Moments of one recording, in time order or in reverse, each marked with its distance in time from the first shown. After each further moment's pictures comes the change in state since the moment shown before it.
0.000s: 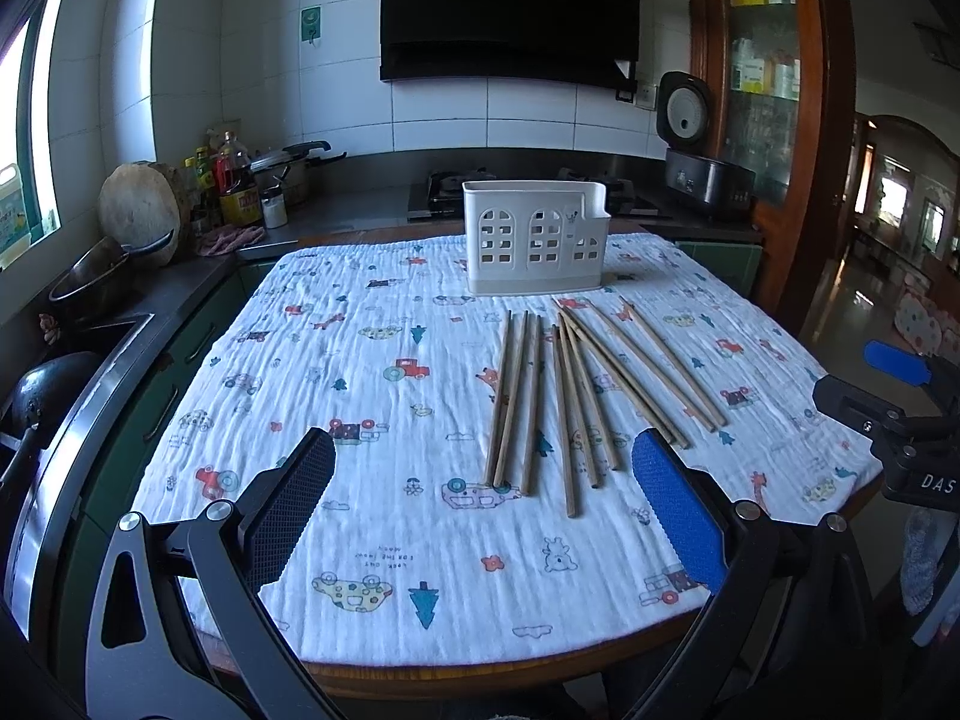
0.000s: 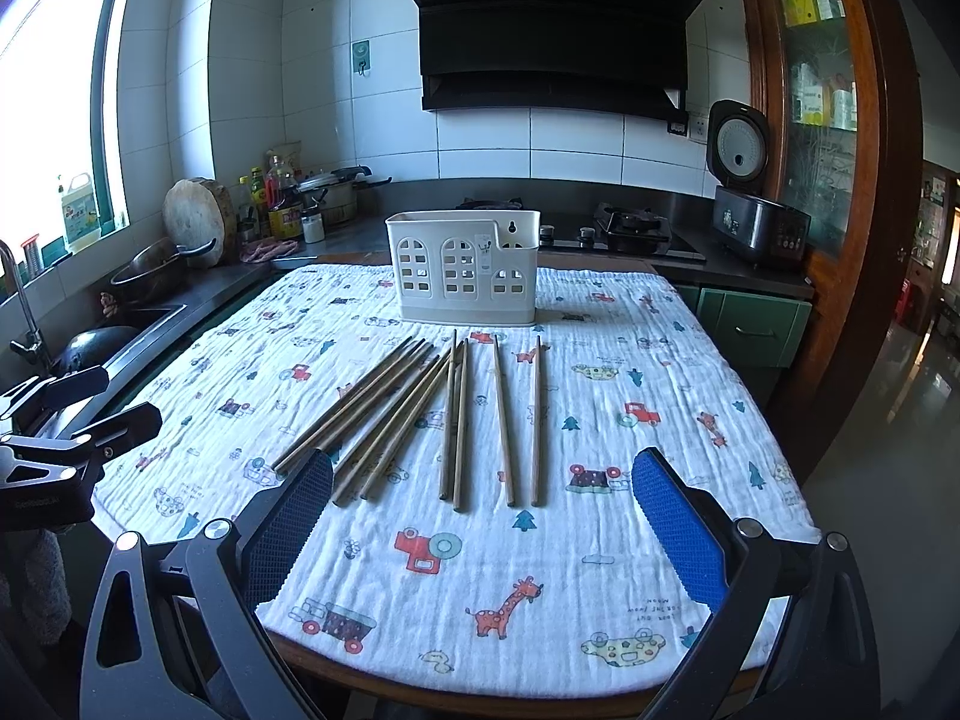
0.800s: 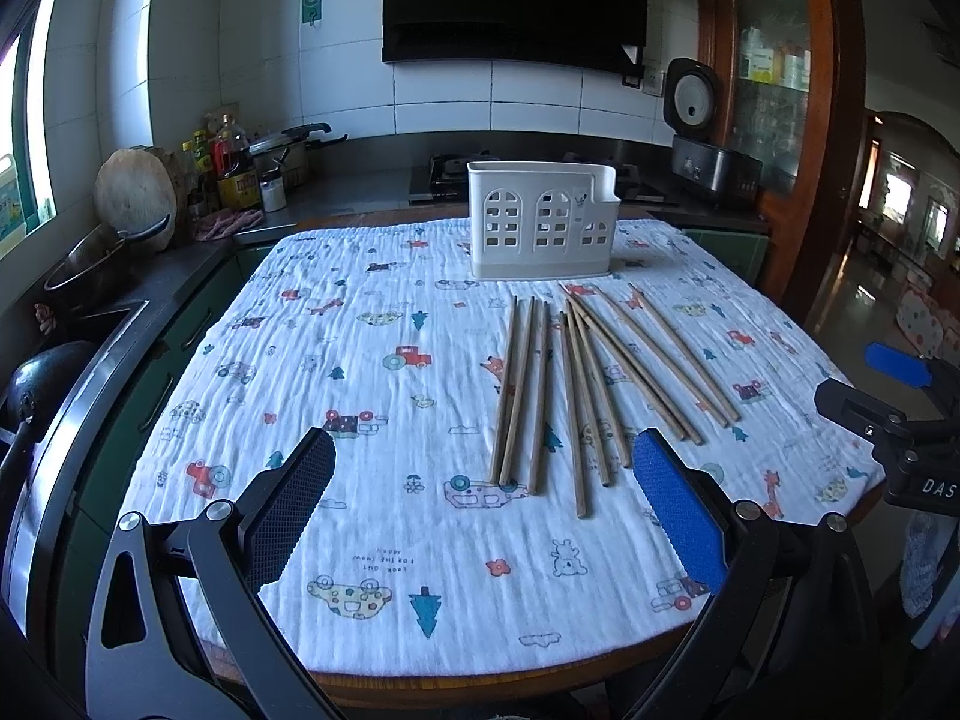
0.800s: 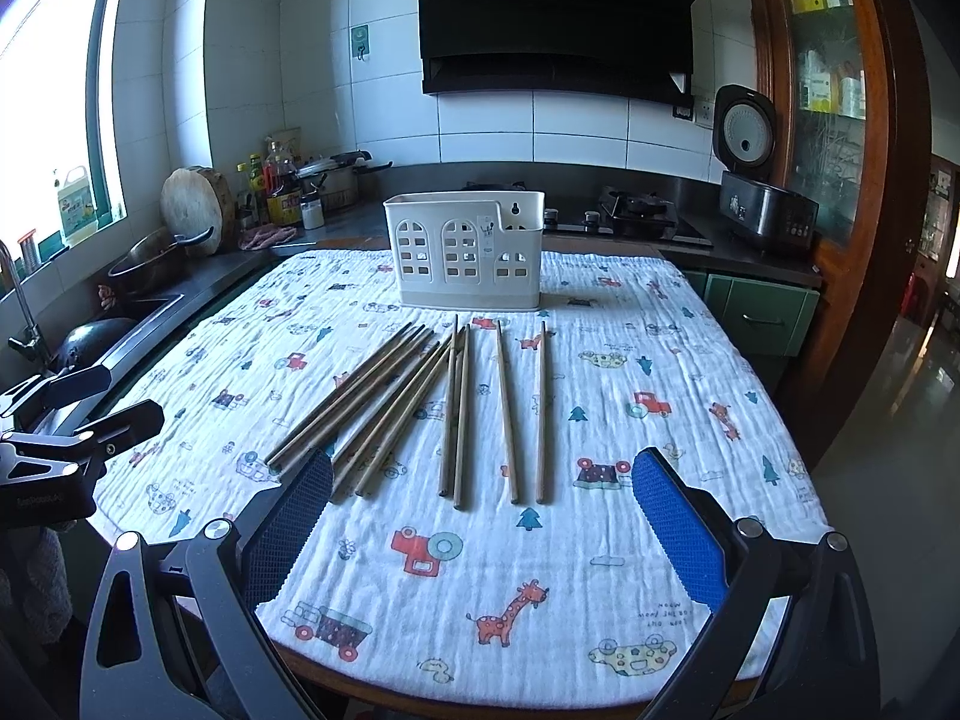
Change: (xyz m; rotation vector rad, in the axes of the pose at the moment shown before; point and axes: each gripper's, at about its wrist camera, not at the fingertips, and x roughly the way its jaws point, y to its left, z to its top) left arm 0.021 0.004 0.004 -0.008 0.047 0.005; right arm 0.024 0.000 0.001 0.003 0.044 0.010
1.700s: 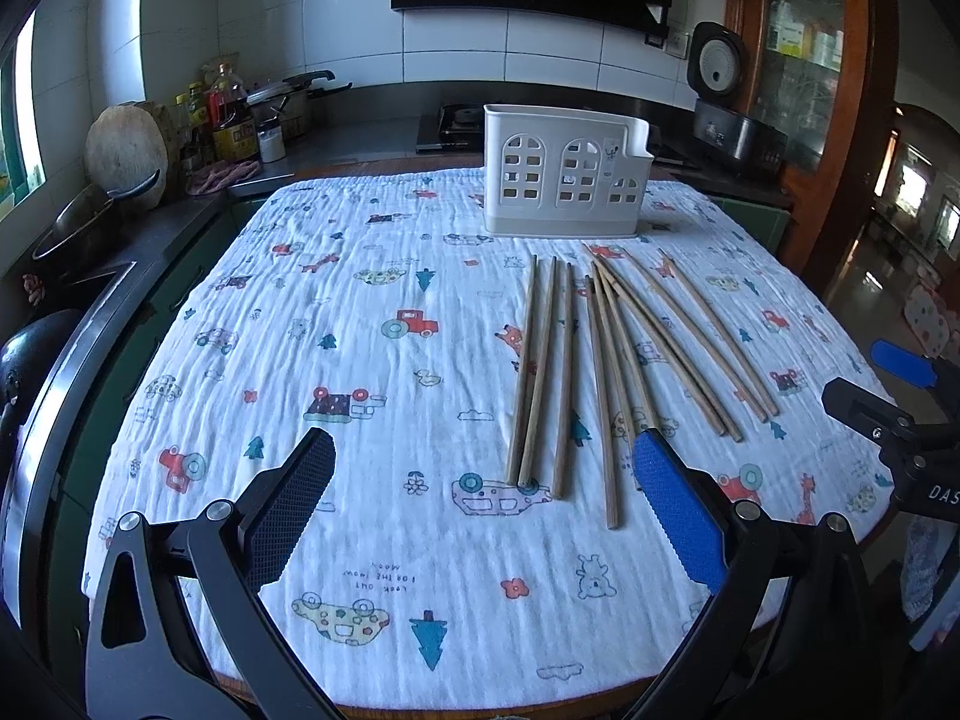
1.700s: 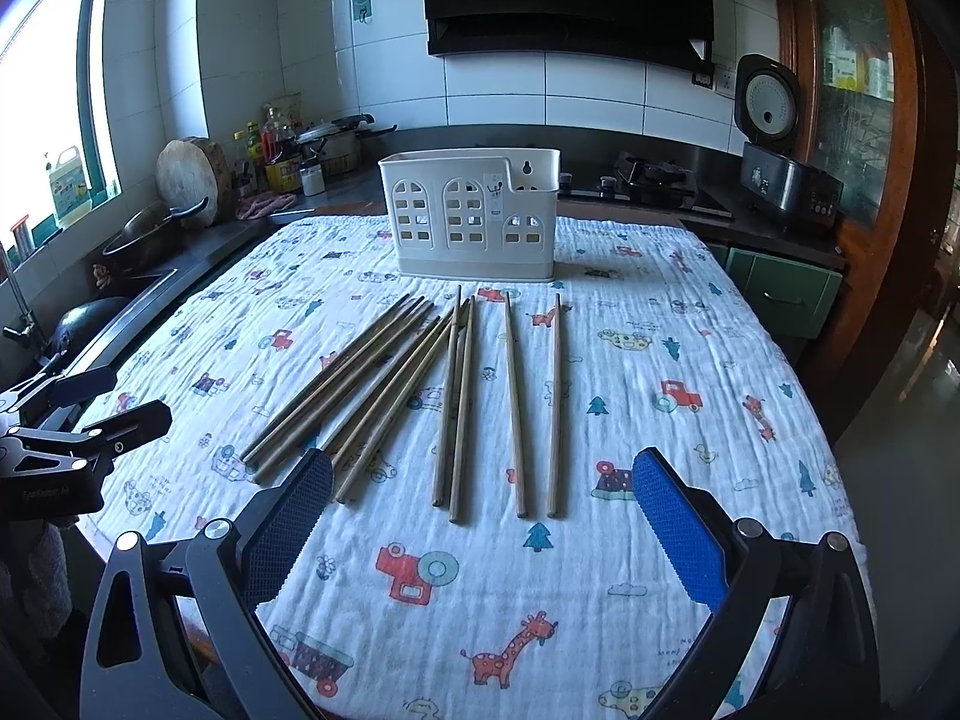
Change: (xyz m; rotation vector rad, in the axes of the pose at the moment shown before) left arm 0.051 0.010 0.008 -0.033 0.128 0.012; right arm 0.049 -0.004 0.010 -0.013 0.093 0.024
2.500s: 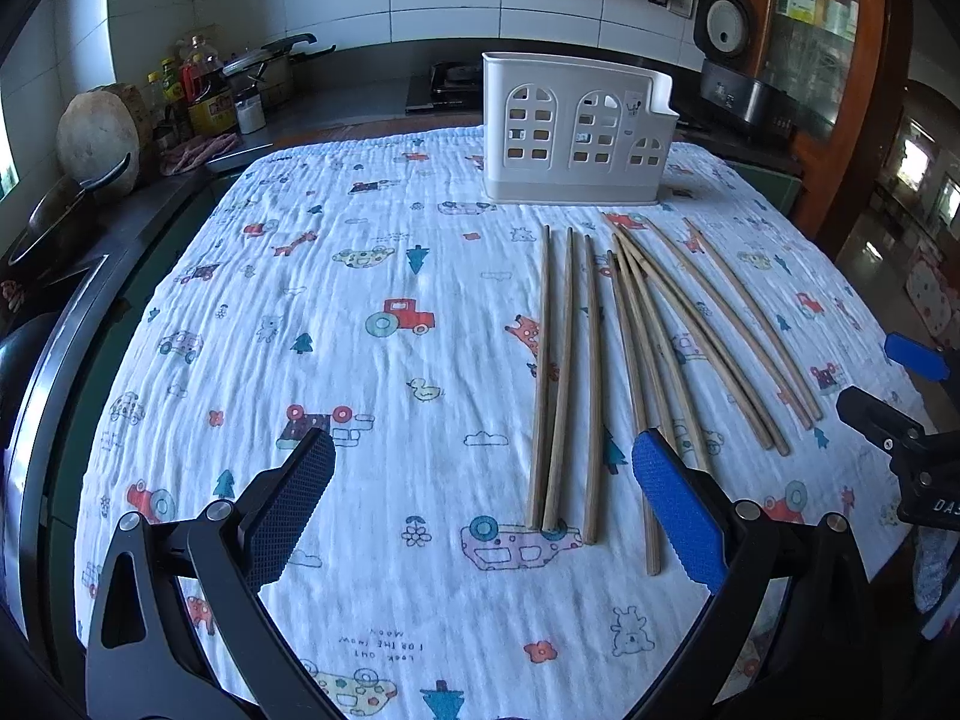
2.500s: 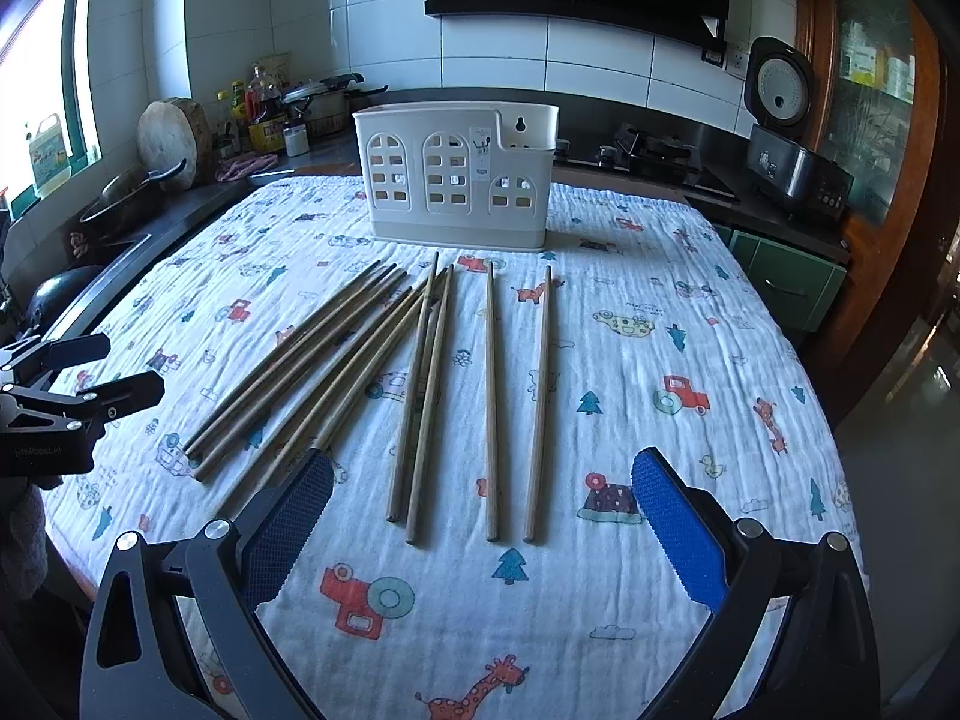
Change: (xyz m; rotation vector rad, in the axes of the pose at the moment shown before) left arm 0.055 0.005 0.021 0.023 0.103 -0.010; right arm 0.046 -0.012 0.008 -0.037 0.089 -0.032
